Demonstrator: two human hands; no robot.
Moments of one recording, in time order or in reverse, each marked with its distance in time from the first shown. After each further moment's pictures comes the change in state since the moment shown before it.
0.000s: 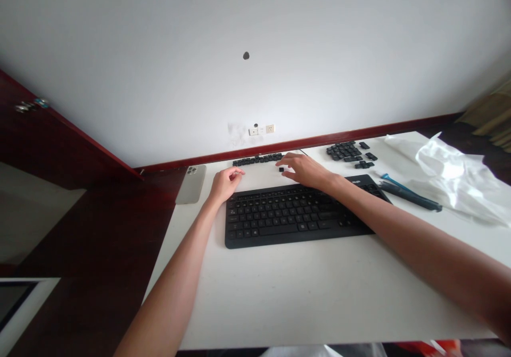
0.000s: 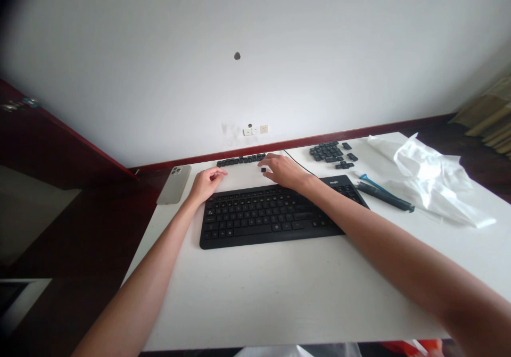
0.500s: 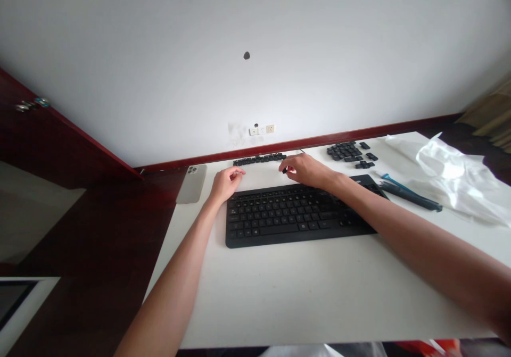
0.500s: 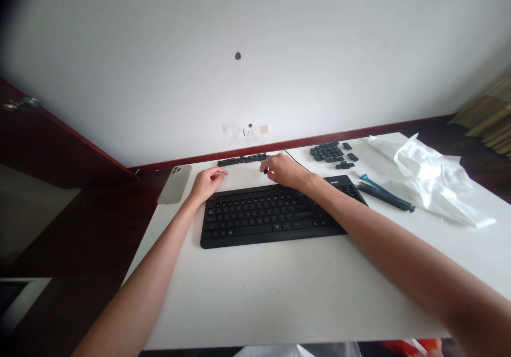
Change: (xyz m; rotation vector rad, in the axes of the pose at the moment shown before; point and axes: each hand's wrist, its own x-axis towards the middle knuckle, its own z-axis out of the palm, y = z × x) left_hand 0.001 0.001 0.000 0.008 0.001 -0.006; right_hand 0.000 -0.004 -0.010 0.065 -0.017 -0.058
